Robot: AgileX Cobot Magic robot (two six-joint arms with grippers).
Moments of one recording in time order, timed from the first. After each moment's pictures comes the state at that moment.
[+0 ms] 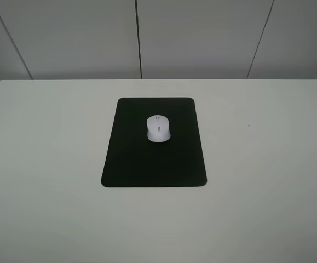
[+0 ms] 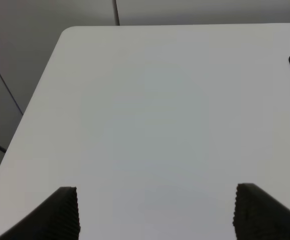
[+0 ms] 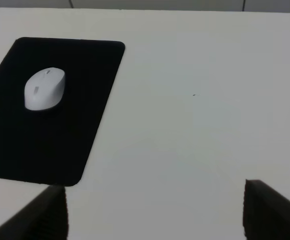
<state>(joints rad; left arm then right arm) -0.01 -0.01 -0.51 0.04 1.08 -0.05 0.33 0.16 -0.57 -0.13 1.06 0.23</state>
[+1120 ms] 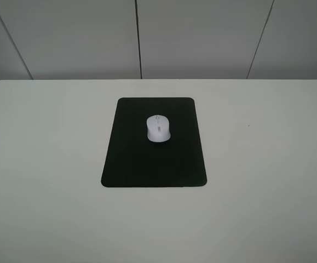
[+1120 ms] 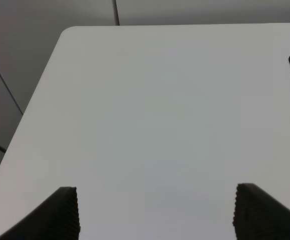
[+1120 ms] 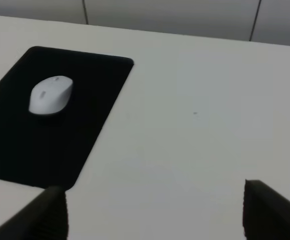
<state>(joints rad) -0.01 -0.01 -0.51 0.04 1.08 -0.05 0.26 -0.01 -0.51 -0.07 1.07 0.09</state>
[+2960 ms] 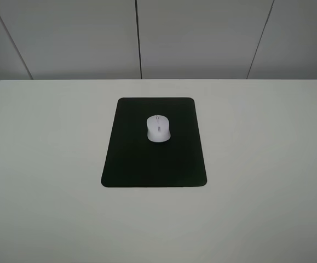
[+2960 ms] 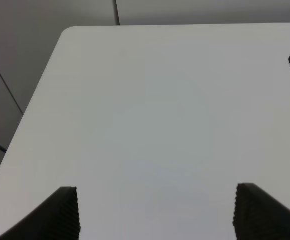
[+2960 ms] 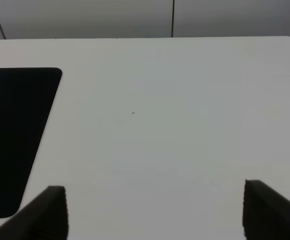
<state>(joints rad) -0.01 -0.01 -0.51 0.04 1.08 -0.05 -0.01 -0.01 -0.51 -0.03 1.07 0.03</state>
